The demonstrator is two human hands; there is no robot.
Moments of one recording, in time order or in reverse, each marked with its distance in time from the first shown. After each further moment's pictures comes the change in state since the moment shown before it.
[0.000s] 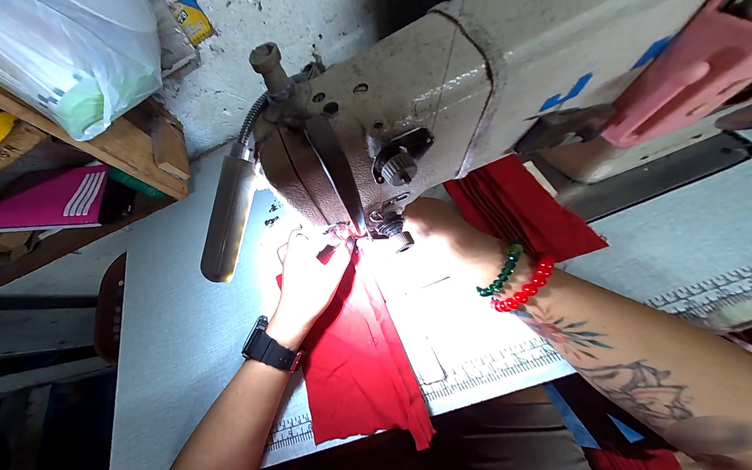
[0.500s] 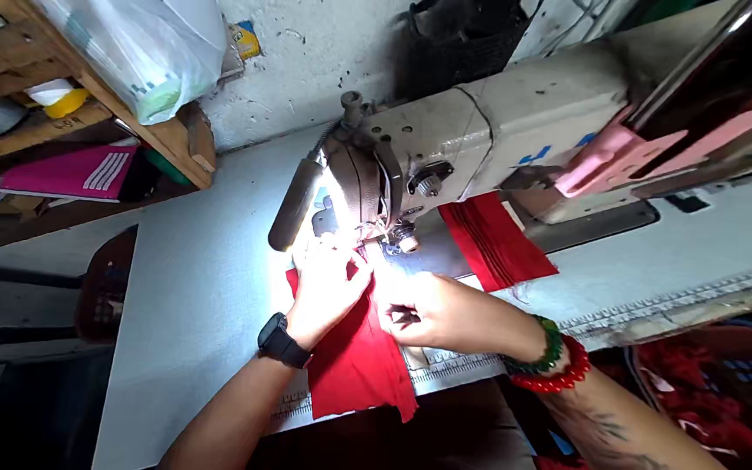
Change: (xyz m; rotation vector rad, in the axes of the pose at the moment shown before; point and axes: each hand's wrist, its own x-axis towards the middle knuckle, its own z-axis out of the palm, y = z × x) left_hand -0.017 0.010 -0.001 0.114 -0.098 0.094; right_hand -0.053 -0.014 -0.002 0.291 -0.408 -0.114
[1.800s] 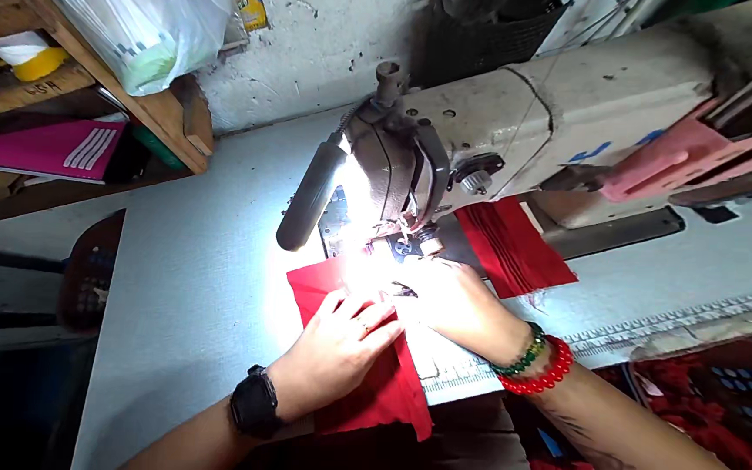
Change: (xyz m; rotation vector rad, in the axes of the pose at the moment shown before) left_hand -0.064 0.001 -0.008 0.123 -0.096 0.606; right_hand 0.013 0.033 0.033 -0.591 0.437 0.005
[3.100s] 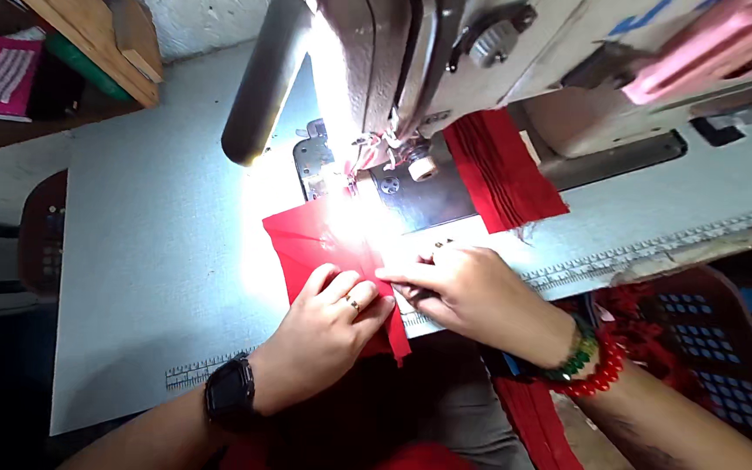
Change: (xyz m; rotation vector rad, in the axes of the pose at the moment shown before) left_hand -0.019 0.040 -0.005 -0.001 -0.055 -0.010; right_hand -0.060 -0.014 -0.019 0.140 -0.021 -0.101
